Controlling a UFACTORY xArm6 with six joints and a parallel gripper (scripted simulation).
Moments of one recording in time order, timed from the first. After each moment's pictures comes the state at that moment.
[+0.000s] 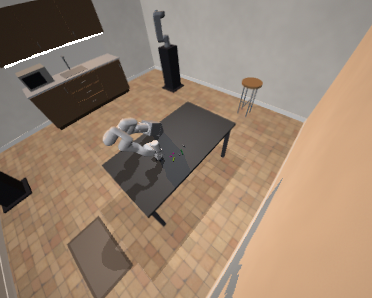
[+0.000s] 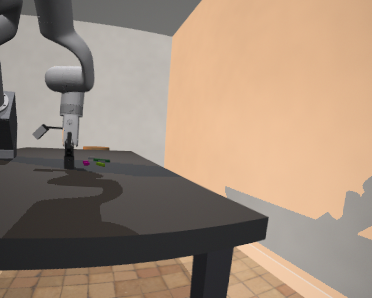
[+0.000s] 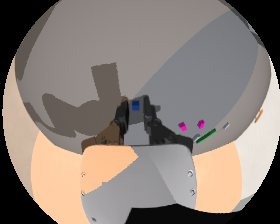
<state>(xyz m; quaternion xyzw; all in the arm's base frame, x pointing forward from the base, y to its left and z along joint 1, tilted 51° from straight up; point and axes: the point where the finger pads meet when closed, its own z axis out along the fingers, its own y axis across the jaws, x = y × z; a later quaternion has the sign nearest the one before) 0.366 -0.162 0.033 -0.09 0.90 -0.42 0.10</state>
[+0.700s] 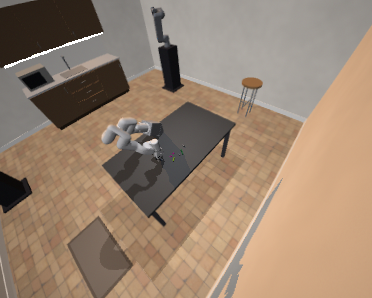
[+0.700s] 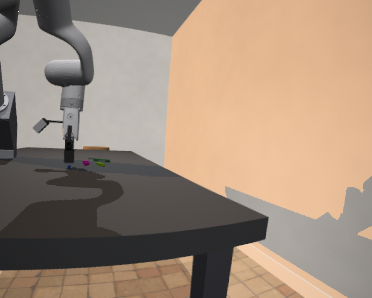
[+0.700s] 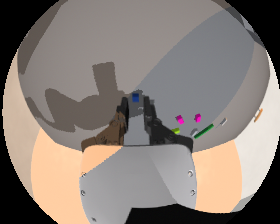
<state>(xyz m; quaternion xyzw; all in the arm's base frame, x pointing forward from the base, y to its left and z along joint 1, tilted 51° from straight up) 0.361 -0.148 0.045 -0.09 0.90 -0.42 0.10</state>
